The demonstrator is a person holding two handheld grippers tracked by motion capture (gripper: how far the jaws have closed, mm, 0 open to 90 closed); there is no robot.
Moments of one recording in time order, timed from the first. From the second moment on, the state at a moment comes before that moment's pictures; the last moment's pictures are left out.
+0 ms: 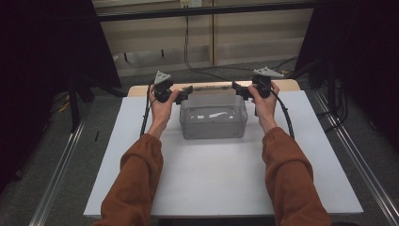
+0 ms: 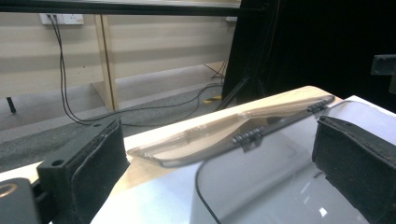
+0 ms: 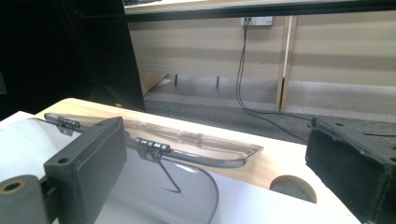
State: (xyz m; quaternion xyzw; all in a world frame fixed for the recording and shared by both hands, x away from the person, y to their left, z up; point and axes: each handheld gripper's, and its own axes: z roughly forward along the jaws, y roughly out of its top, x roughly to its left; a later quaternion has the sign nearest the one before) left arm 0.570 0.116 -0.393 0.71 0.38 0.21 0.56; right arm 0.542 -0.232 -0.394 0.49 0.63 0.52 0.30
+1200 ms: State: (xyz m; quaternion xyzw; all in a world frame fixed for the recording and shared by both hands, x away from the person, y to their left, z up) left arm 0.485 0.147 -0.387 0.68 0.37 0.26 0.58; right arm 0.460 -0.245 -0.394 0.45 0.63 0.52 0.34
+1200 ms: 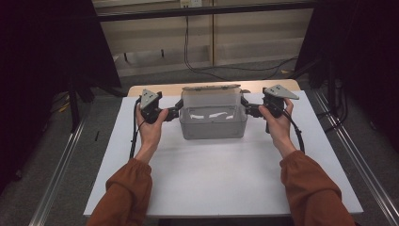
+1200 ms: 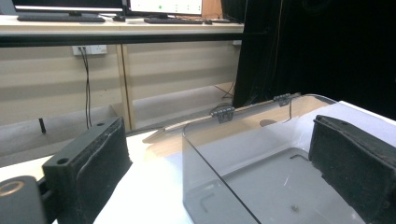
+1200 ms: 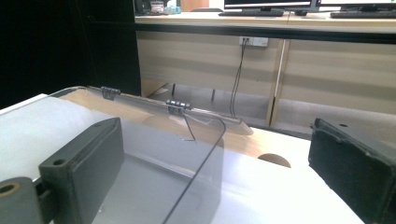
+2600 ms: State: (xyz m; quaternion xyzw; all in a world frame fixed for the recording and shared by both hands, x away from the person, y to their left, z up) left arm 0.389 0.192 -0.409 0.65 0.38 0.29 0.59; right arm 0.353 -0.286 -0.399 0.44 0.61 0.53 0.38
